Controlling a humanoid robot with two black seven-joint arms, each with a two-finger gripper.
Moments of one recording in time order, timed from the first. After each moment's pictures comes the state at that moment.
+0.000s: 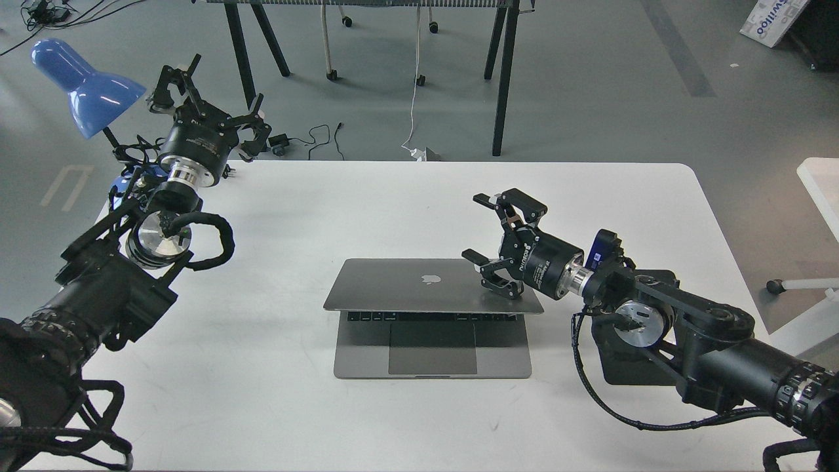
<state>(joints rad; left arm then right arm) -0.82 0.21 -0.81 -0.48 -0.16 -0.49 -0.36 0.69 -0.26 0.33 0.85 -0.23 0.44 0.25</state>
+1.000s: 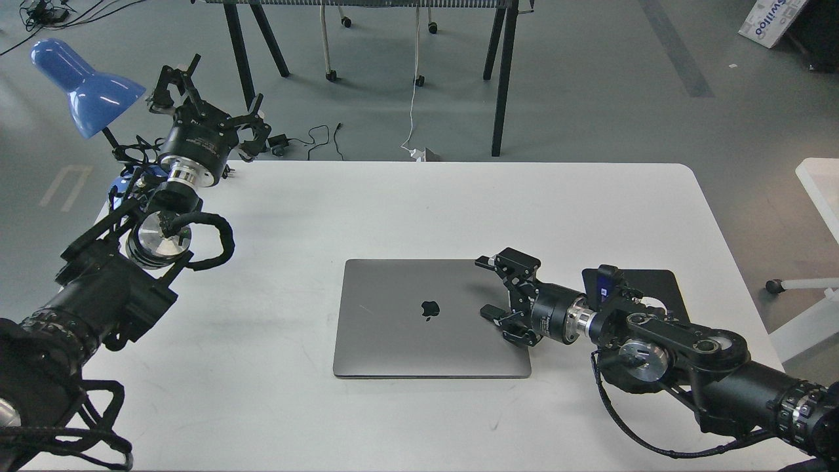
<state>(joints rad) -0.82 0.21 -0.81 -0.48 -0.16 -0.49 -0.36 0.66 -0.26 0.35 0.81 -0.37 0.38 0.26</state>
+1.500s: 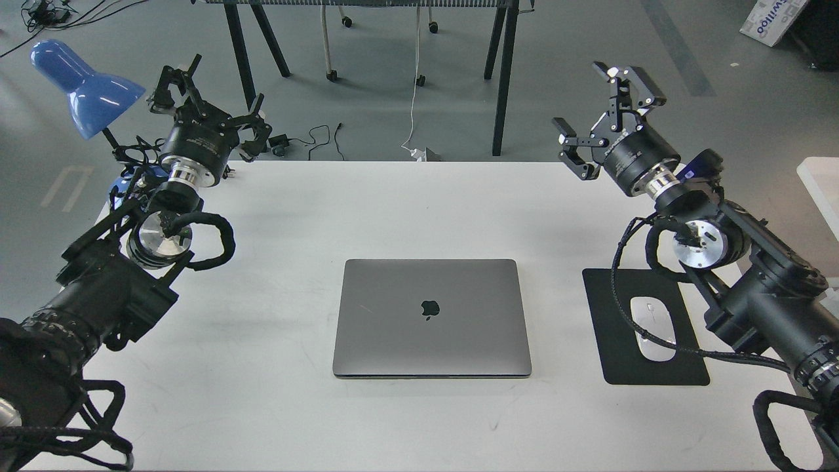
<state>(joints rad) -0.82 0.21 -0.81 -0.48 -0.16 -0.49 -0.36 0.71 -0.27 1.02 0.76 -0.32 0.37 0.22</state>
